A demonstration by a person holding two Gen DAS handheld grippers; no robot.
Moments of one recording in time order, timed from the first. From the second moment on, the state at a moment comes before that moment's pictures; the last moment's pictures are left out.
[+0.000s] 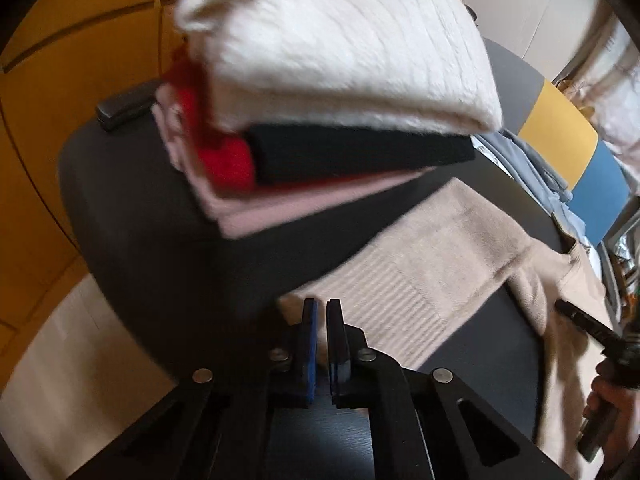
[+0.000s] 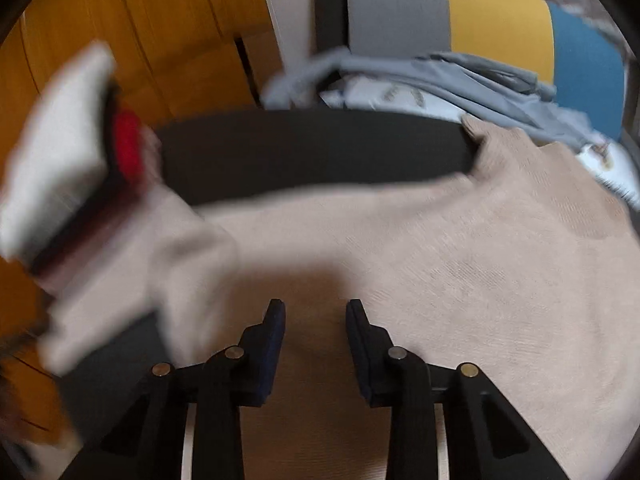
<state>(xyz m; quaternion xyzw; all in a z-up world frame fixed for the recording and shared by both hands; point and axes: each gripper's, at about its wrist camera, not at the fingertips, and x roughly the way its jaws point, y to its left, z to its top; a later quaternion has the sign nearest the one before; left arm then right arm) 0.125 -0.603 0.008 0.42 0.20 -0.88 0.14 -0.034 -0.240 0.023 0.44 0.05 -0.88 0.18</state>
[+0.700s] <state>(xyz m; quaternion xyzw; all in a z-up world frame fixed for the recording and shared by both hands) 0.103 -0.556 -0.001 0.43 0.31 -0.84 0.05 -0.009 -0.164 0.028 0.40 0.10 -0.91 0.11</state>
